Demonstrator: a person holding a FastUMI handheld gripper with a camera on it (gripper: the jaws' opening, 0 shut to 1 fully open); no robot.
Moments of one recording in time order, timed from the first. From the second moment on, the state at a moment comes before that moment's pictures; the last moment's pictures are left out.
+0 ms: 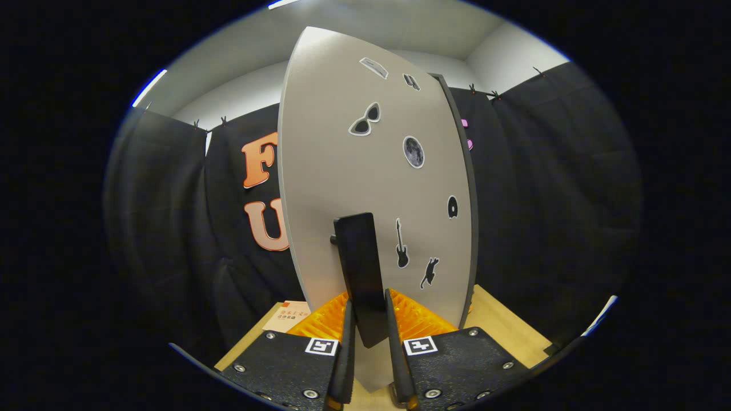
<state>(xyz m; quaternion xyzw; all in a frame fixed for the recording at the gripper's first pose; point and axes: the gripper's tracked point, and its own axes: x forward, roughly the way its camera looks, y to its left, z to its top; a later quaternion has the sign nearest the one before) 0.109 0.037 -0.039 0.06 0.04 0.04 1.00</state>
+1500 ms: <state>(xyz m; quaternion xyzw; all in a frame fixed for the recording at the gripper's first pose) 0.072 -0.162 -0.061 0.07 0.04 -0.02 1.00</state>
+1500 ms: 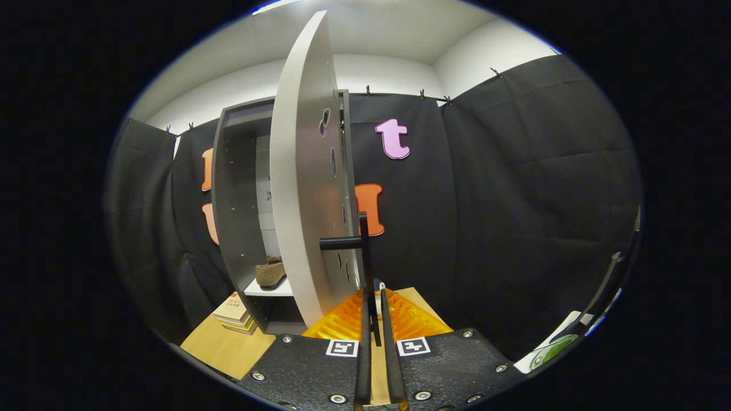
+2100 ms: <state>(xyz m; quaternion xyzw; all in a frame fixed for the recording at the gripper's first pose) 0.045 -0.180 -0.066 0.07 0.04 -0.04 1.00</state>
